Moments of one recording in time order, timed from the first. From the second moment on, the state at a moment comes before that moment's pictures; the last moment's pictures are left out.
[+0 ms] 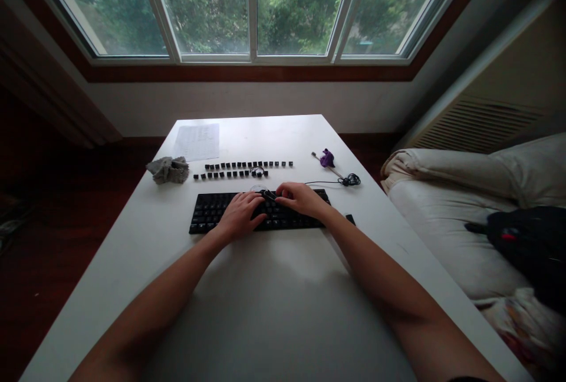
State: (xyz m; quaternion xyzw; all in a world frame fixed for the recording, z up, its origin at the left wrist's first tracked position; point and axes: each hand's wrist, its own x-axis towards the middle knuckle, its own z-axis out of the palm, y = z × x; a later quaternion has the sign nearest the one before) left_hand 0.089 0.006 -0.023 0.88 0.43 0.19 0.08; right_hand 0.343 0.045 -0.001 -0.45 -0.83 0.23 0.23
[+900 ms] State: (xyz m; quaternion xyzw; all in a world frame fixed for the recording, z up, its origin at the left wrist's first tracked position) left_hand 0.084 0.010 -0.018 0.82 0.46 0.30 0.13; right_hand 0.316 0.019 0.007 -0.41 -0.88 0.14 0.21
